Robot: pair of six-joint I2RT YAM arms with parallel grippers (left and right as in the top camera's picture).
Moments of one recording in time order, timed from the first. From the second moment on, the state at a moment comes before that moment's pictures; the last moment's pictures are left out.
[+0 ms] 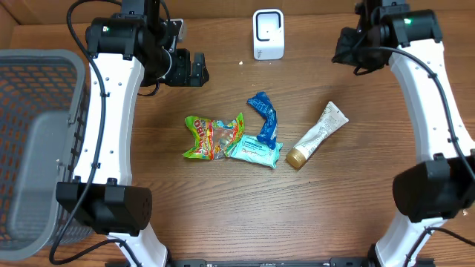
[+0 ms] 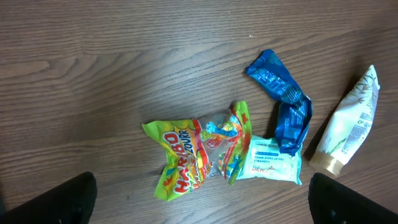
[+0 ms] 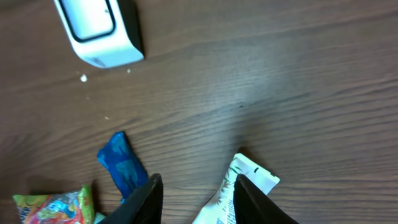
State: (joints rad) left arm -0.09 1.90 2.09 -1.42 0.21 -0.05; right arm 0.11 1.98 2.03 -1.18 -0.10 0.31
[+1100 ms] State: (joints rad) left arm -0.09 1.90 2.09 -1.42 0.21 -0.05; right arm 0.13 2.31 2.01 -1.31 -0.17 0.27
